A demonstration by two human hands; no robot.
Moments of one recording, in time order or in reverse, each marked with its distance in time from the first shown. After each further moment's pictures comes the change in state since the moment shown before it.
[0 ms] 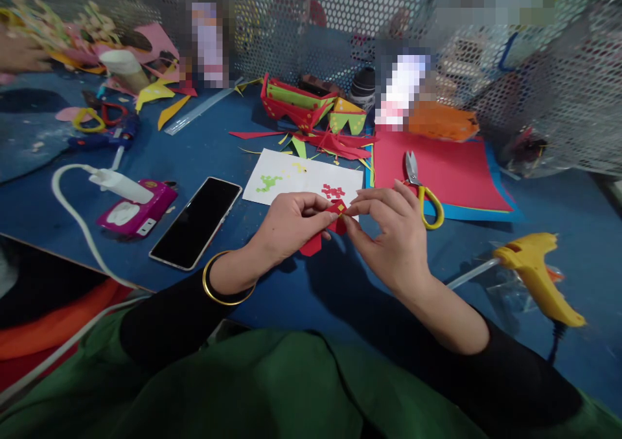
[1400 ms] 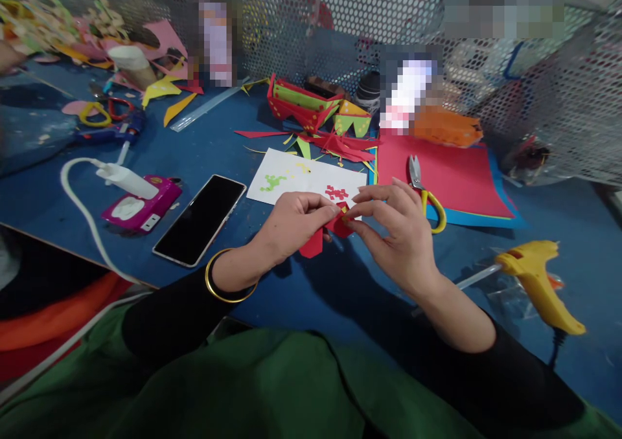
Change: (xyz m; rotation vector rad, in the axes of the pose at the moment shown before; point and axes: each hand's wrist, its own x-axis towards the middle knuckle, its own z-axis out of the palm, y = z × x) left_hand -0.003 0.004 -0.001 -0.016 0.003 -0.031; right_hand 0.006 0.008 -0.008 0.110 -0.078 -0.082
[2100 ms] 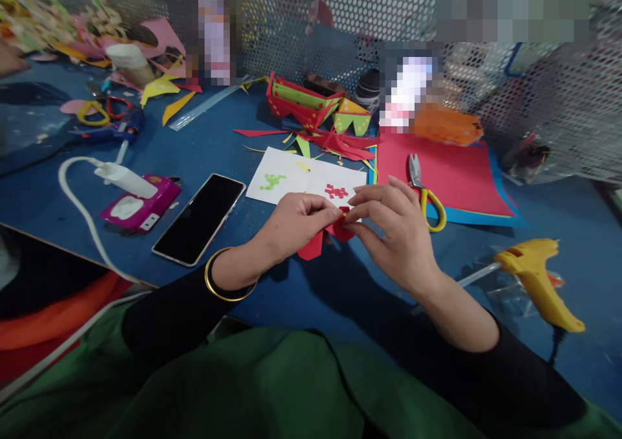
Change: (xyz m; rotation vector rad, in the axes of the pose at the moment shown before) left_hand 0.002 -0.004 -0.003 0.127 -0.064 0.085; right_hand 0.003 0.000 -0.002 0.016 -0.067 -0.033
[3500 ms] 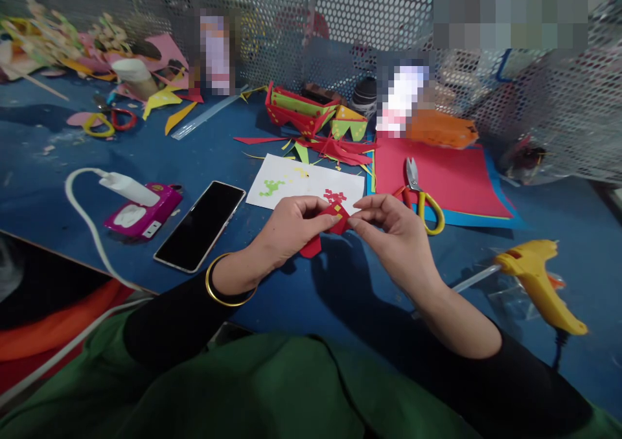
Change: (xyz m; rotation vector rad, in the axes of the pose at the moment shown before) left_hand 0.000 0.002 0.000 -0.133 0.044 -0.012; right_hand 0.001 -0.013 0.008 0.707 0.073 0.792
